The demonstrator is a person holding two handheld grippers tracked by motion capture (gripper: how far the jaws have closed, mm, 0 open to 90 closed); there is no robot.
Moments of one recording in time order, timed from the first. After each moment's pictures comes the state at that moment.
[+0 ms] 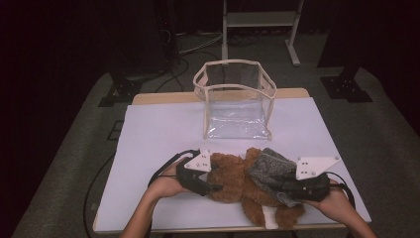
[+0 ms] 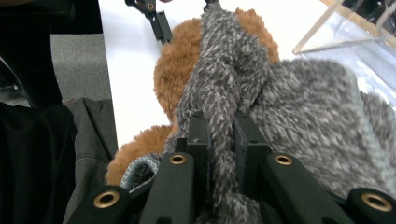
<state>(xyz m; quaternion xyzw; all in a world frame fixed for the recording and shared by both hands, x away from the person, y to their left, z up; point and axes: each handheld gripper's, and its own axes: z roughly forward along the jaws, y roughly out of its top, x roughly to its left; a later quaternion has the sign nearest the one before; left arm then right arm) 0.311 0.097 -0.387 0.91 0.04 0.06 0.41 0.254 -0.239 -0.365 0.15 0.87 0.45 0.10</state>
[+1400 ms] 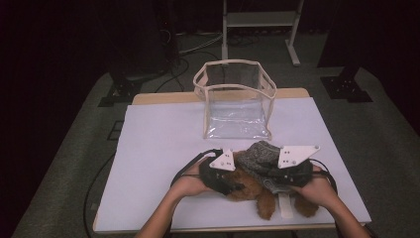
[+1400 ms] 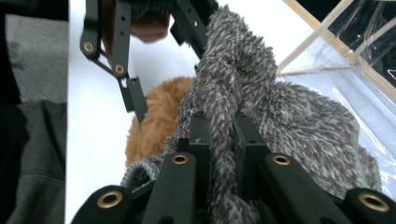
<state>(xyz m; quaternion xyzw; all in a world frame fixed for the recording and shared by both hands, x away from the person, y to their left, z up) 0.313 0.040 -0.392 0.90 0.04 0.06 0.43 0.286 -0.207 -0.359 0.11 0.88 0.44 0.15</state>
